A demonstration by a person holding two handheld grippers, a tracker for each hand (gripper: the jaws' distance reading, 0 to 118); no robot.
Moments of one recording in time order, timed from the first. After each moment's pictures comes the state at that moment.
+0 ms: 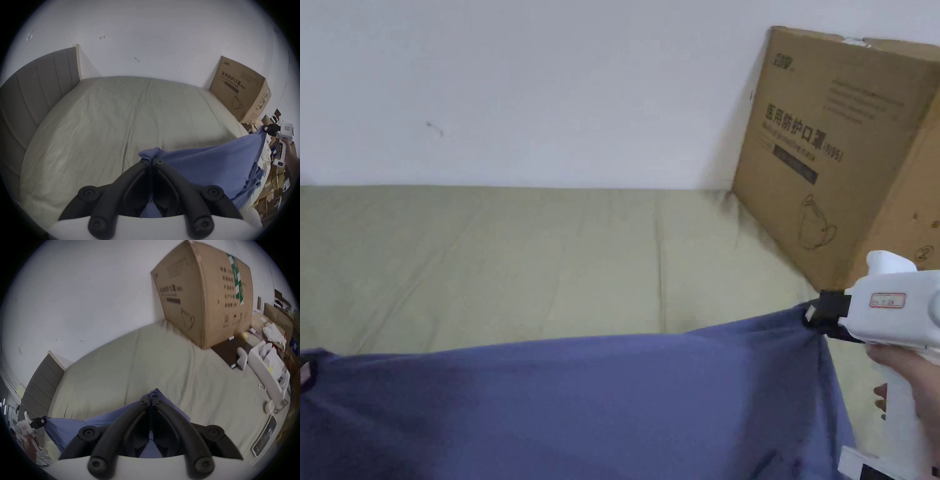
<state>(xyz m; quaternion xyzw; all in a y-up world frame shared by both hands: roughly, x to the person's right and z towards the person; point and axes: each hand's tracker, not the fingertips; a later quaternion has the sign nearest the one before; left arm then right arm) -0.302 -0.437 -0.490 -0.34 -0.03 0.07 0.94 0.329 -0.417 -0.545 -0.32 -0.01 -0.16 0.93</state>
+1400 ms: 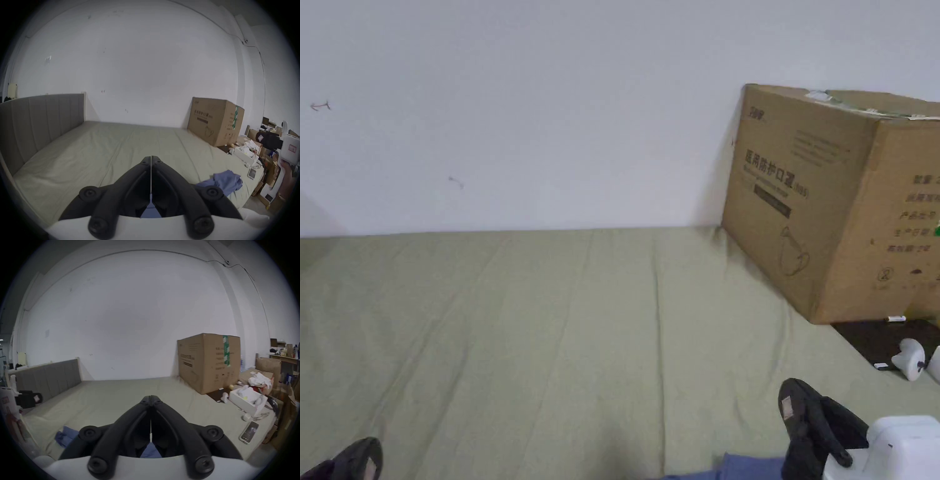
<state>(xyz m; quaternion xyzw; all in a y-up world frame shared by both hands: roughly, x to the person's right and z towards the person) -0.194 -0.400 -0.242 -0.08 -0.04 0.06 0.99 0.187 -0.397 -0.250 -0.03 0.04 -0.04 1.00</state>
